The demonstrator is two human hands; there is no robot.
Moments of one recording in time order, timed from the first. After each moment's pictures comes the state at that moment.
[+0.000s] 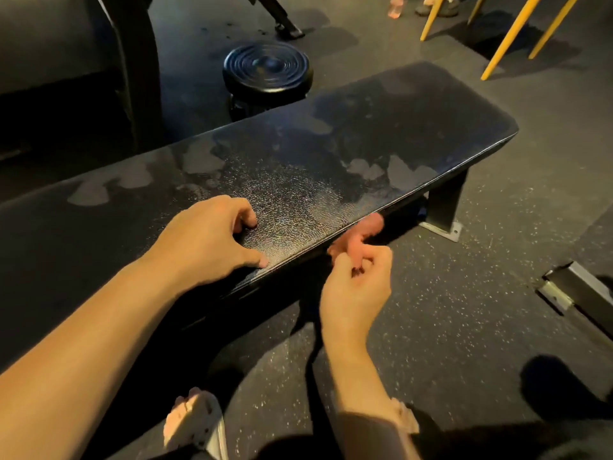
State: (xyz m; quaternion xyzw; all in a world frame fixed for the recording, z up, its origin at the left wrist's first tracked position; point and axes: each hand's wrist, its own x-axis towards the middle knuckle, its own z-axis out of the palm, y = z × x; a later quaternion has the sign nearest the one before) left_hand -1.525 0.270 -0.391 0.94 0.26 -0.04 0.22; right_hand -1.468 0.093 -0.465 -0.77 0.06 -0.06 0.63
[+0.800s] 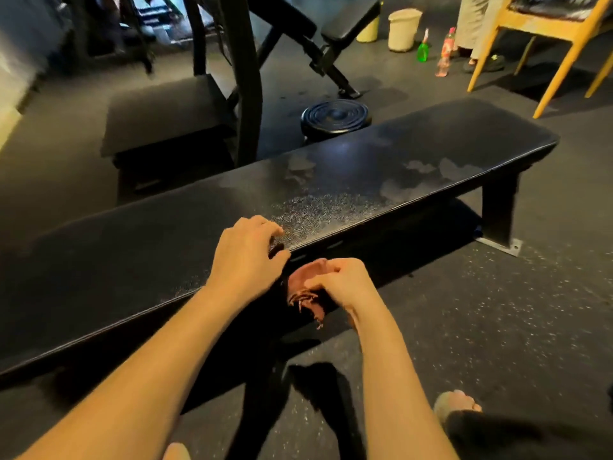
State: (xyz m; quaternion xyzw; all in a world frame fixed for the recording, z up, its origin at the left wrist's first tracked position) left_hand -1.684 0.236 -0.395 0.95 0.27 0.11 0.08; right_hand -1.578 0.097 -0.446 -0.76 -0.16 0.36 0.52
